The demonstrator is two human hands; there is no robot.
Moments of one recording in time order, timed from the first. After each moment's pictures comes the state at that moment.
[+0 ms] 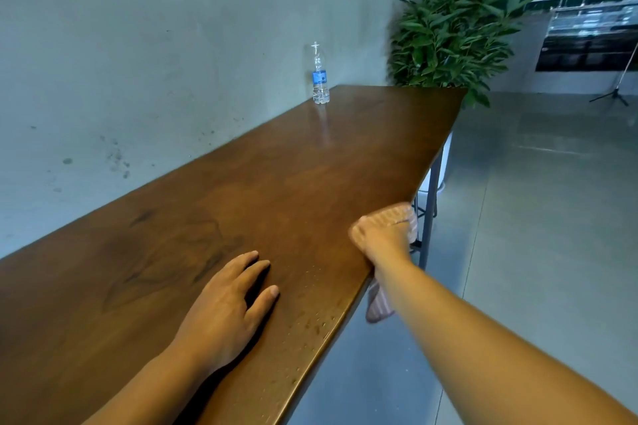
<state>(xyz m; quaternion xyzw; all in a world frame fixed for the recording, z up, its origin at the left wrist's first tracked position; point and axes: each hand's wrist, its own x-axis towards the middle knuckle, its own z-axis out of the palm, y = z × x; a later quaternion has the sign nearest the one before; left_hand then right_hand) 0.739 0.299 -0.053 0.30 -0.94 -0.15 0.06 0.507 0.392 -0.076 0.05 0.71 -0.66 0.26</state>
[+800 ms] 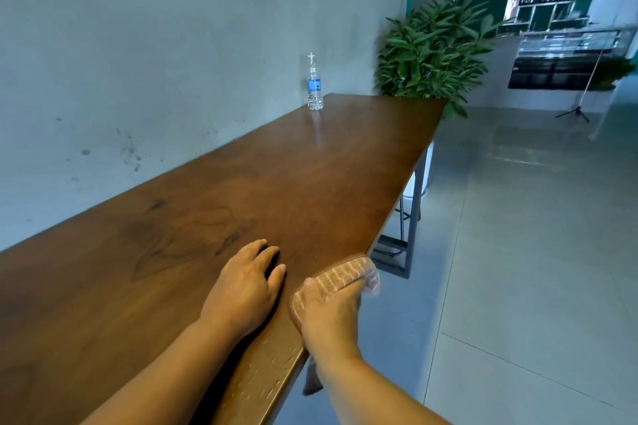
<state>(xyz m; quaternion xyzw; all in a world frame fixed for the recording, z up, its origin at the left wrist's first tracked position) 0.754 0.308 -0.065 0.31 -0.94 -0.12 0.10 0.693 0.420 -0.104 -0.02 0.74 -0.63 0.23</state>
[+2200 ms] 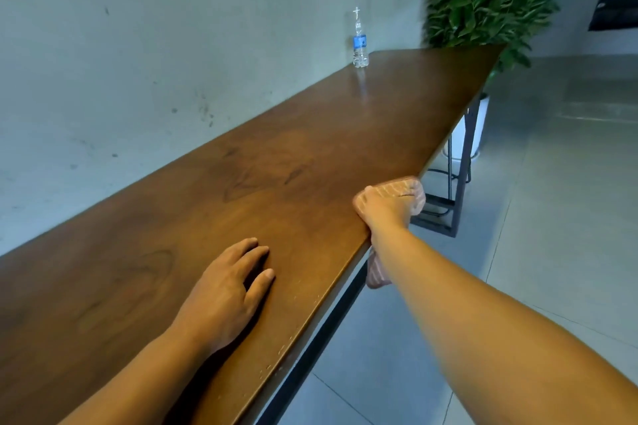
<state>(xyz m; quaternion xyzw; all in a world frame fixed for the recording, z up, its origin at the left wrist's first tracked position) 0.943 0.351 -0.060 0.32 -0.94 -0.12 0.07 0.680 0.410 -0.083 0.08 0.69 -0.68 0.25</state>
